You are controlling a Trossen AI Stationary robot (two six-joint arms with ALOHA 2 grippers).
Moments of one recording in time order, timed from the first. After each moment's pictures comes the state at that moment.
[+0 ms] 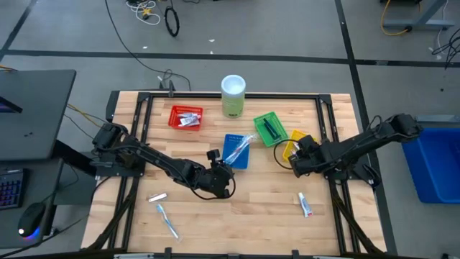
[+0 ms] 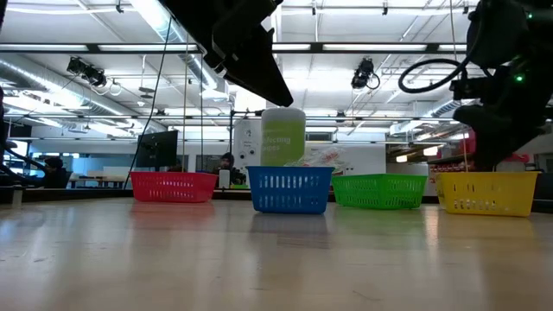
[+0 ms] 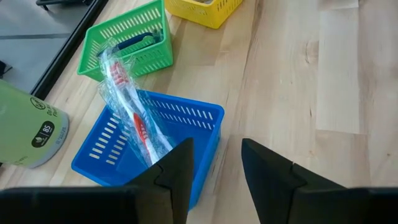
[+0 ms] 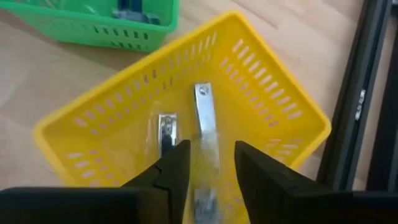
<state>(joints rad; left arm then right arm) -0.35 1.75 1.19 -0.27 -0.66 -0.26 0.29 1.16 0.60 -1.09 0.59 1.37</state>
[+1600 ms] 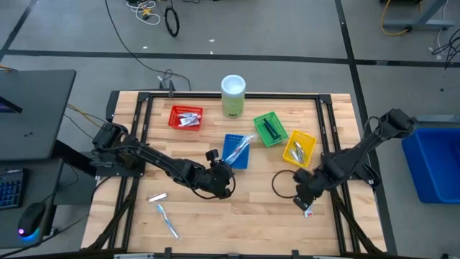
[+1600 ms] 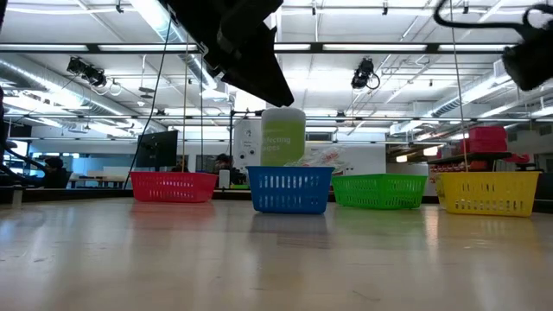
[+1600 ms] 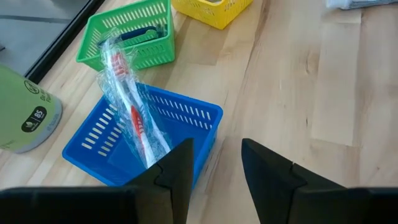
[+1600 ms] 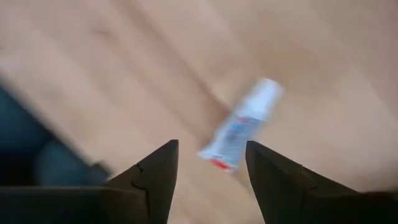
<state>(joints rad) -0.35 1.75 1.19 -0.27 -0.66 -0.35 0.61 1.20 0.75 -0.85 -0.15 1.41</state>
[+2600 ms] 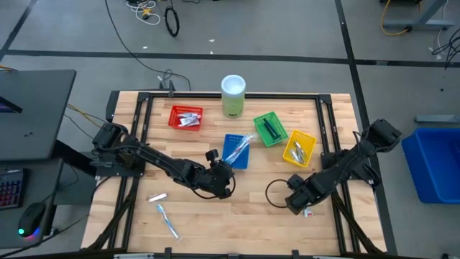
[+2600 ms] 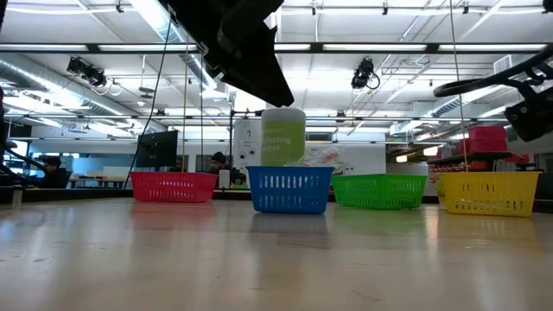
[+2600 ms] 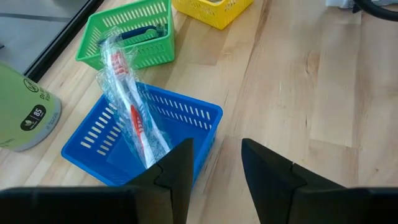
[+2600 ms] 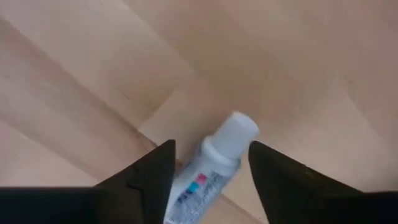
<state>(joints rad) -0.35 1.75 1.19 -0.27 -0.66 -0.36 0.65 1.52 0.75 -0.80 -0.08 1.45</state>
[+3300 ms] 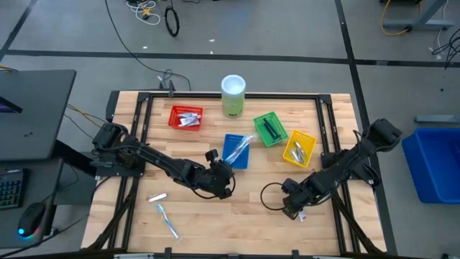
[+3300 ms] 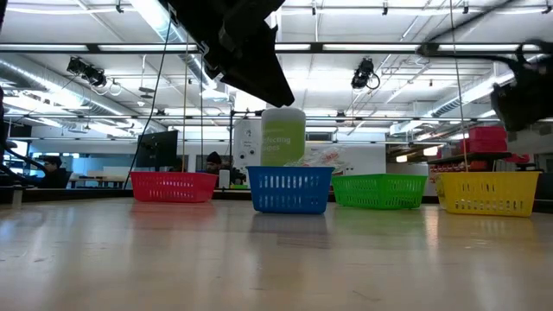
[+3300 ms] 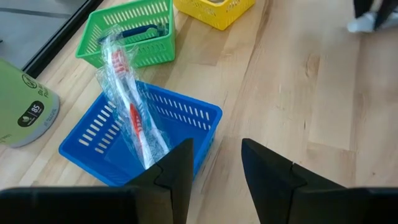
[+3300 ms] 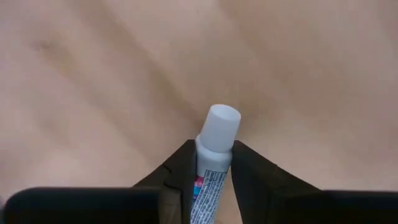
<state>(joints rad) -0.35 1.75 1.19 -0.27 -0.66 -0.39 0.64 1.51 0.75 -0.62 -0.08 1.35</state>
